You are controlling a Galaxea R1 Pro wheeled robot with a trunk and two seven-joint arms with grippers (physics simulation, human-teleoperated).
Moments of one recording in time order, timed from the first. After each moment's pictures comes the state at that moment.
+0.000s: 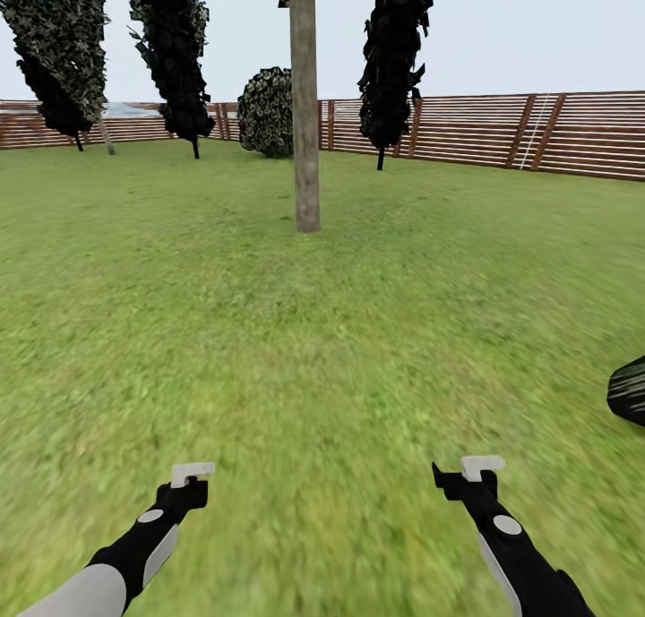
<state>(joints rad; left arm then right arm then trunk) -0.62 0.10 -0.02 -0.30 0.10 -0.11 0.01 -0.41 -0.12 0.00 -0.75 0.00 -0.04 -0.01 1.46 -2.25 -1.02</state>
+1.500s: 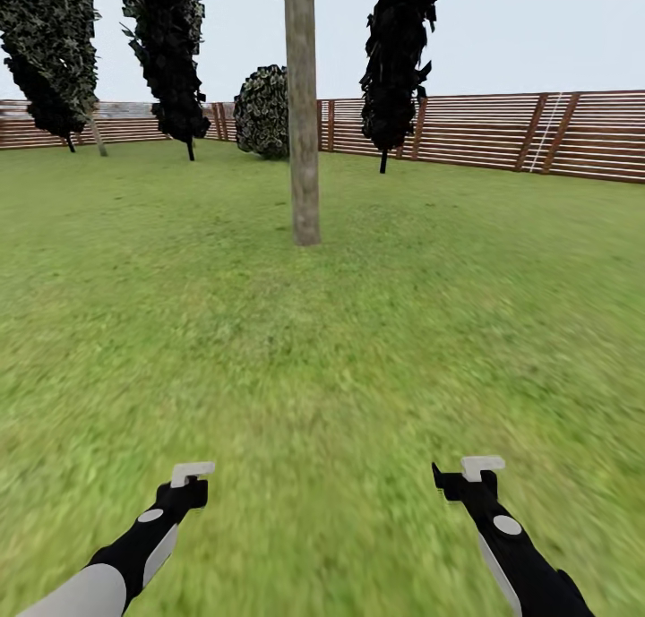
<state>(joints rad) -0.62 0.10 -0.02 -0.30 0.10 -0.11 0.01 -0.41 -0.12 0.00 -0.75 0.00 -0.04 -0.01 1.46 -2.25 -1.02</state>
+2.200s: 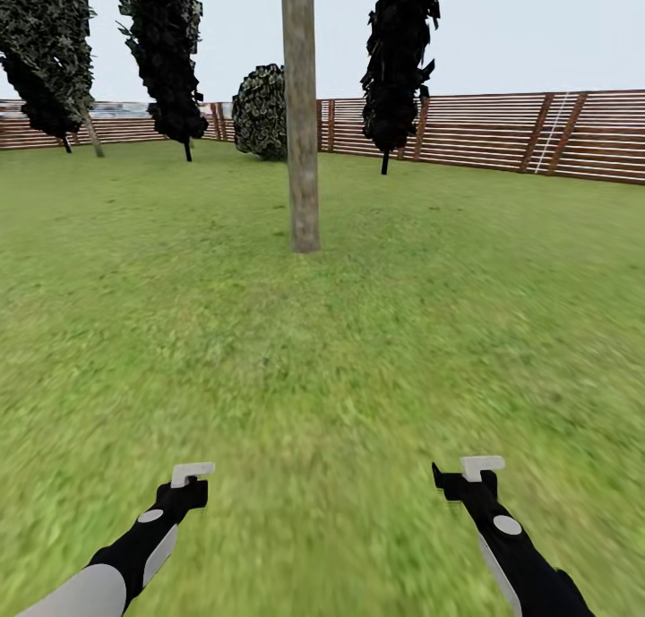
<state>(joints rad) -0.62 0.10 -0.02 -0.30 0.10 -0.11 0.01 -0.41 -0.12 0.00 -0.75 0.00 -0.04 -0.01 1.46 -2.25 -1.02</state>
